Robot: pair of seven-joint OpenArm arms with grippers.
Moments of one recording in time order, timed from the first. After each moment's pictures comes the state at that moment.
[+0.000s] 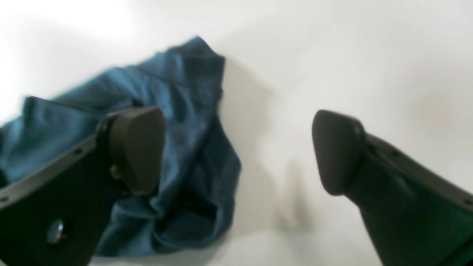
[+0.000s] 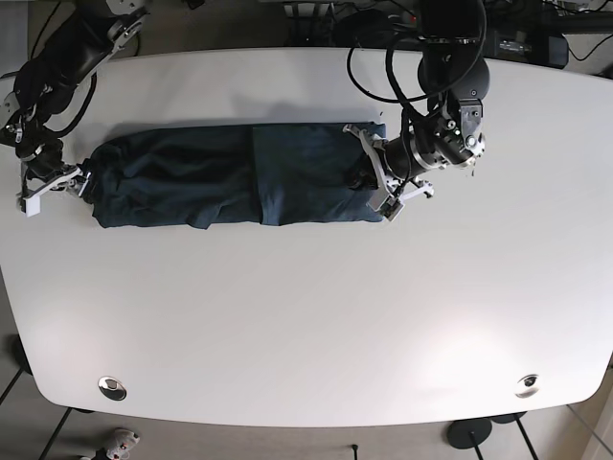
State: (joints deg) left arm 5.7 -1.4 -3.7 92.2 -17.6 -39.9 46.2; right arm 7.5 18.7 50.2 68.2 27.8 39.9 -56.6
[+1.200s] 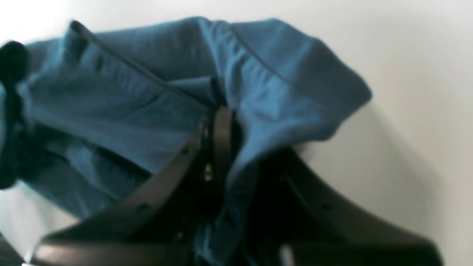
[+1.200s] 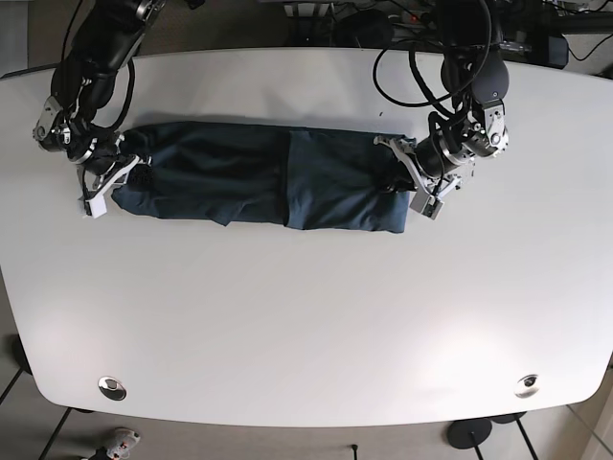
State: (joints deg) left arm 4.7 -3.1 -11.0 83.1 -18.9 -40.0 39.3; right arm 1.8 11.7 35.7 79.8 29.9 39.9 -58.4
